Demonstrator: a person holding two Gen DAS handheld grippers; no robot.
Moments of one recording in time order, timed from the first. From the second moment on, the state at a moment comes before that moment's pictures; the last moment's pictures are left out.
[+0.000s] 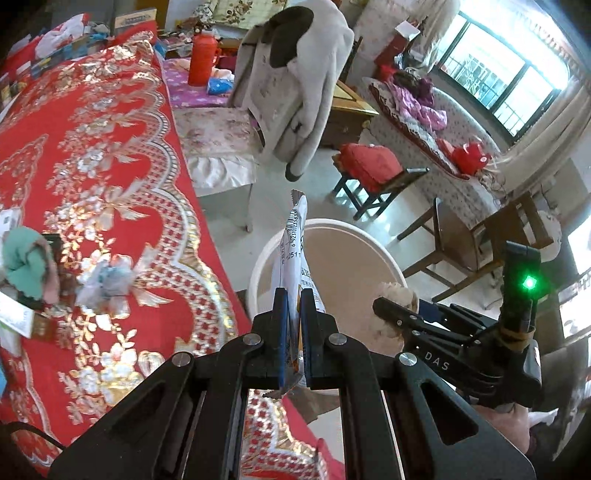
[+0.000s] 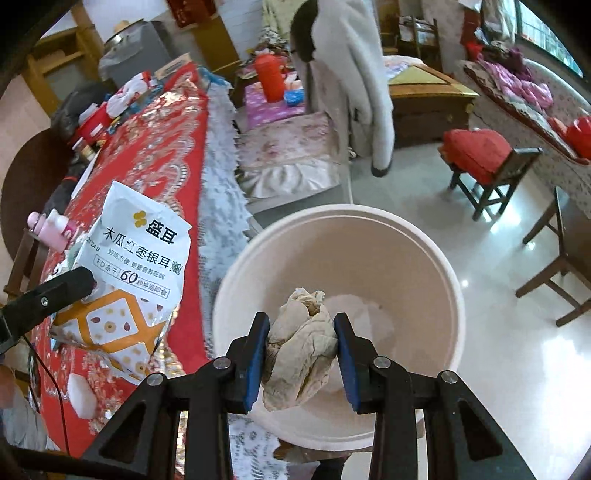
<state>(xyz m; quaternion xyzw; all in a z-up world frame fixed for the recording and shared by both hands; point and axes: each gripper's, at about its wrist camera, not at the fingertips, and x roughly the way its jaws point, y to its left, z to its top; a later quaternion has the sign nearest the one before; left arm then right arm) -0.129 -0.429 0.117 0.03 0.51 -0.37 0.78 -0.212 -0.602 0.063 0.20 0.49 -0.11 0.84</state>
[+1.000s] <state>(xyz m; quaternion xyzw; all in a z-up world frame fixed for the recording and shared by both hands) -0.117 -0.398 0.107 0.01 0.51 -0.31 0.80 -0.198 -0.589 0.074 0.18 0.50 -0.10 0.84</state>
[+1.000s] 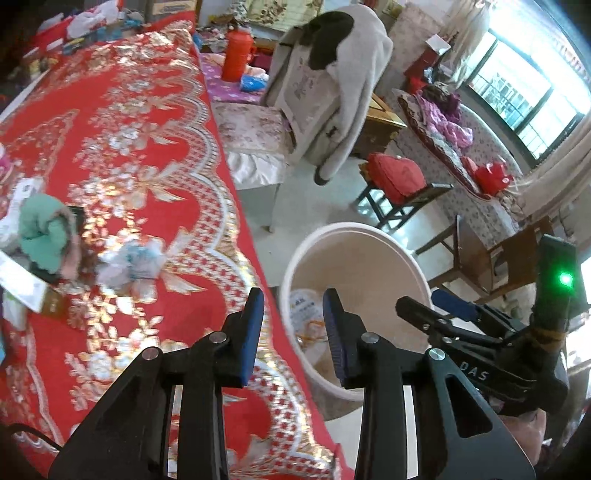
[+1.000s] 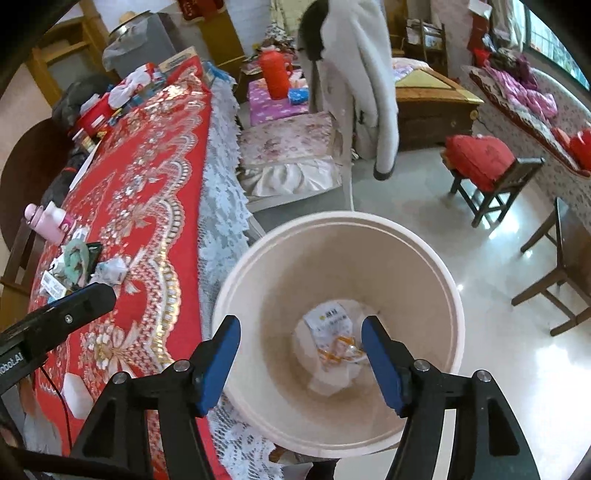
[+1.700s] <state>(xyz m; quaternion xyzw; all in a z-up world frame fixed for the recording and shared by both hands) -0.088 -0.264 0.125 -0.02 0.49 -0.21 0.85 -0.139 -0.465 0.100 0.11 0.48 0.00 0.87</state>
